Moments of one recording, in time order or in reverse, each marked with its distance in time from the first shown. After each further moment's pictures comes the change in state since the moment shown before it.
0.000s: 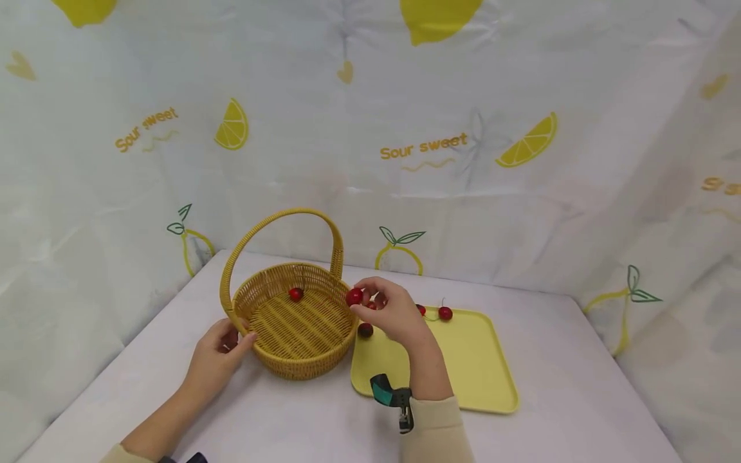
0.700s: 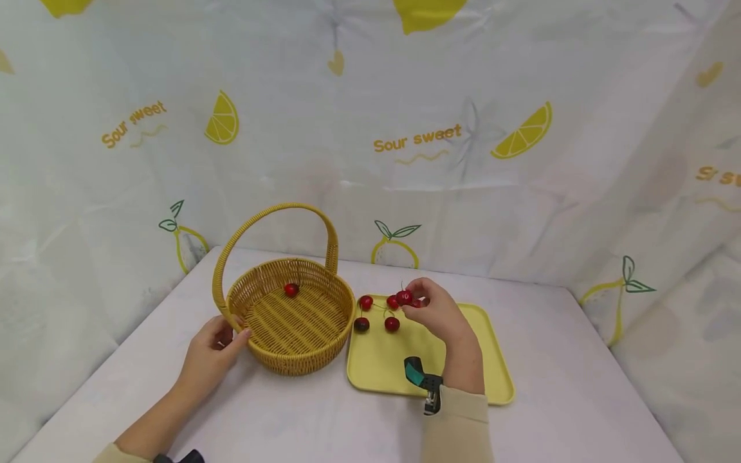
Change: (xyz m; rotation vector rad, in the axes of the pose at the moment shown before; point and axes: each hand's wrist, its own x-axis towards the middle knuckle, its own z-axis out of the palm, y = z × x) left_hand 0.001 0.000 -0.002 0.006 -0.014 -0.011; right_hand -0.016 0.053 -0.059 -0.116 0.044 0.231
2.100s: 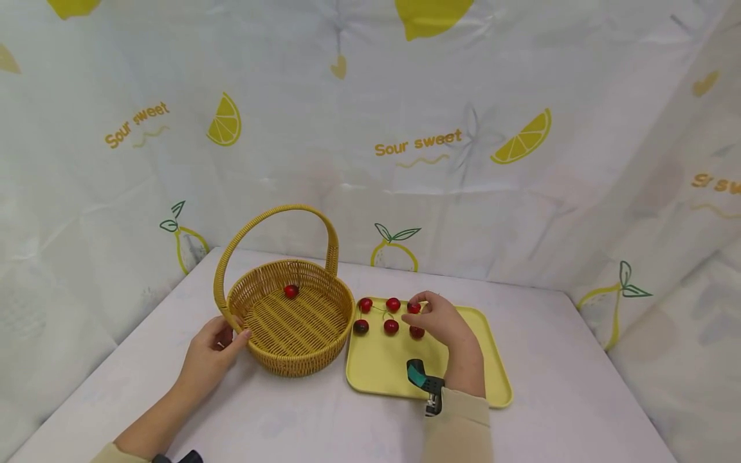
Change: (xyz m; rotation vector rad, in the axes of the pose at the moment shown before) left_hand -0.001 0.002 0.000 -0.013 0.011 0.014; right_hand -0.004 0.005 -0.001 -0.079 -0.068 0.157
